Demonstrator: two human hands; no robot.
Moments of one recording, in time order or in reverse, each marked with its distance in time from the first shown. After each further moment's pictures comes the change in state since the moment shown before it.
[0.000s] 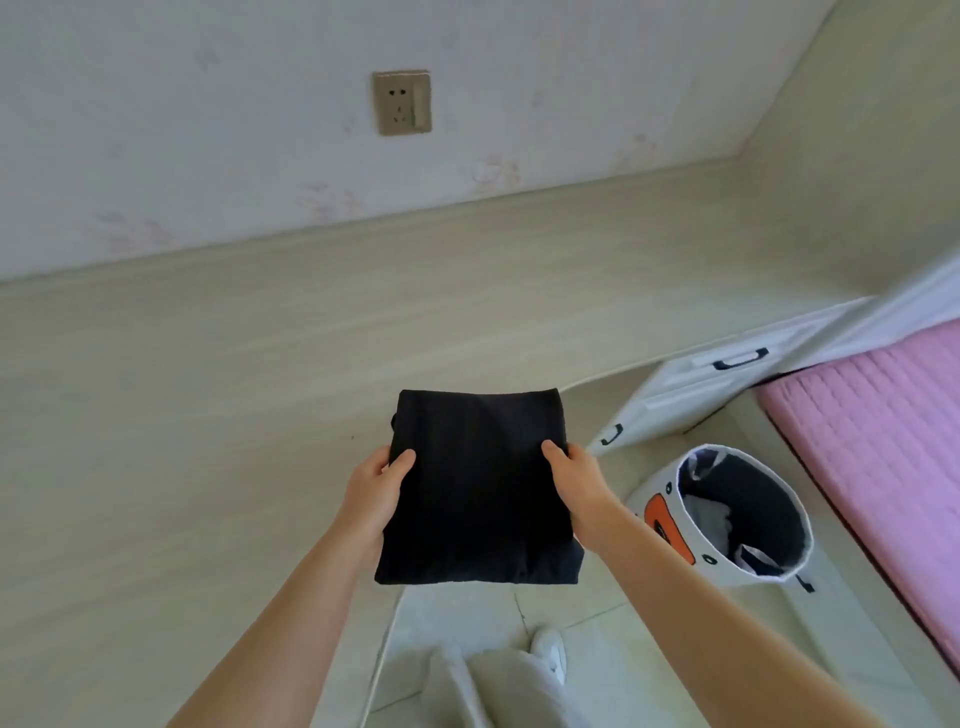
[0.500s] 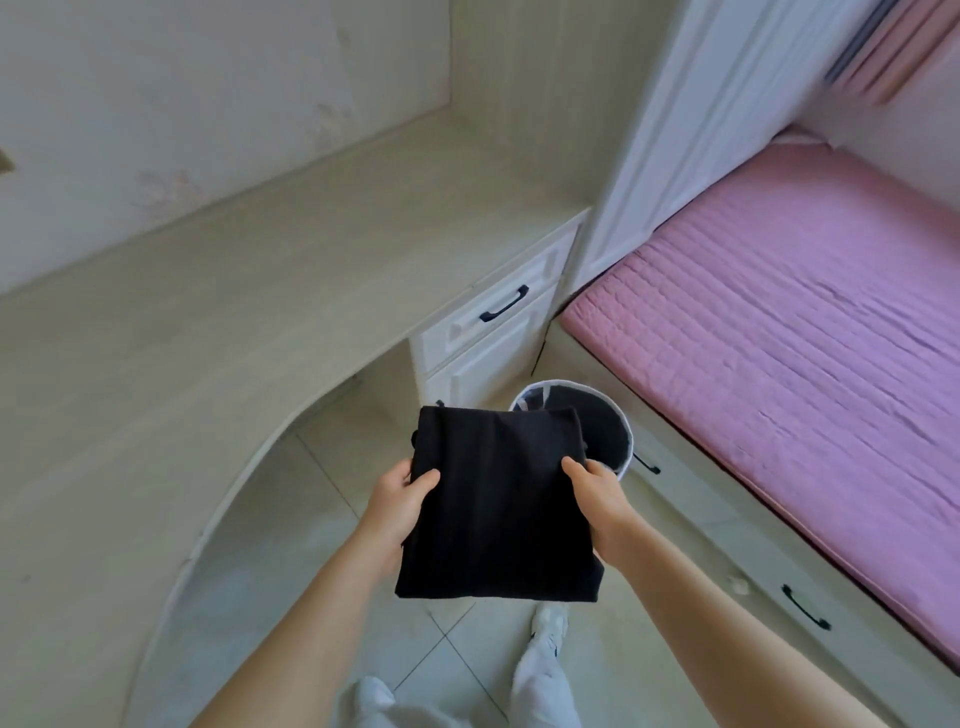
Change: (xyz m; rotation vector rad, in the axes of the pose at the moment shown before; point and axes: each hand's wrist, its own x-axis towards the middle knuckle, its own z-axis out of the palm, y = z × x) left_hand -0.036 -0.039 0.314 0.345 -0.411 -0.003; right_hand -0.002 0.109 -0.305 0.354 0.335 0.130
